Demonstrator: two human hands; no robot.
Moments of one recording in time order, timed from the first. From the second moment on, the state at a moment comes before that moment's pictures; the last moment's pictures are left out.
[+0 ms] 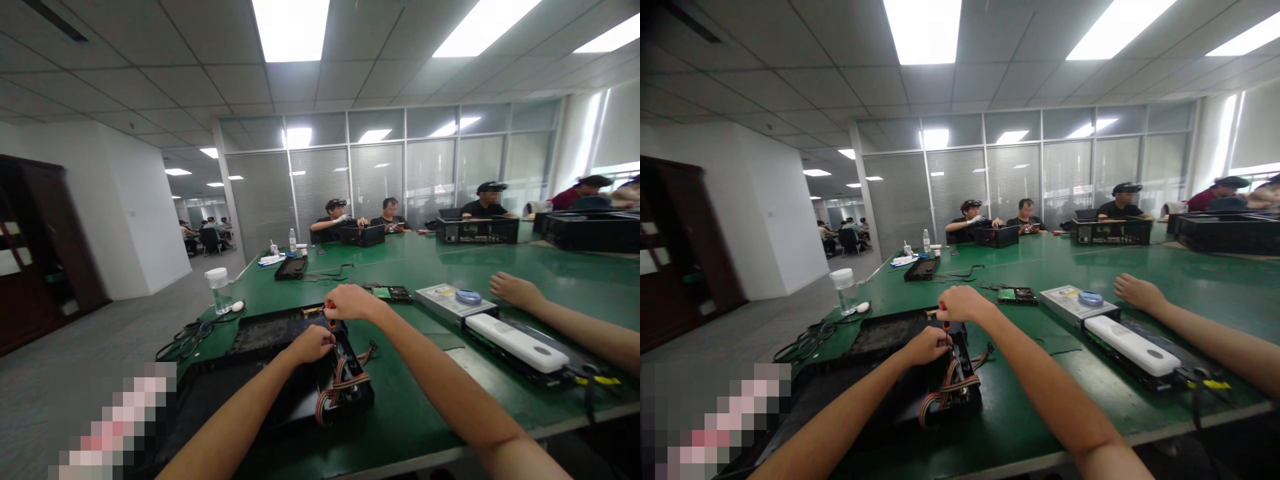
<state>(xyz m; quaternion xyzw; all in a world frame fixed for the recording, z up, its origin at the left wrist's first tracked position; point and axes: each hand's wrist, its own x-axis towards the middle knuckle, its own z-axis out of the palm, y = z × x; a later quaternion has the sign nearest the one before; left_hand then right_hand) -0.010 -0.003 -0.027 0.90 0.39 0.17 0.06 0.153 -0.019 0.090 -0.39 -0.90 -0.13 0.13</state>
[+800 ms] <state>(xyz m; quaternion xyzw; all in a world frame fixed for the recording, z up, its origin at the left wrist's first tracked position) -0.009 -0.005 -0.025 0.90 0.40 0.16 0.05 0.156 -0.020 0.089 -0.37 -0.91 -0.17 0.12</state>
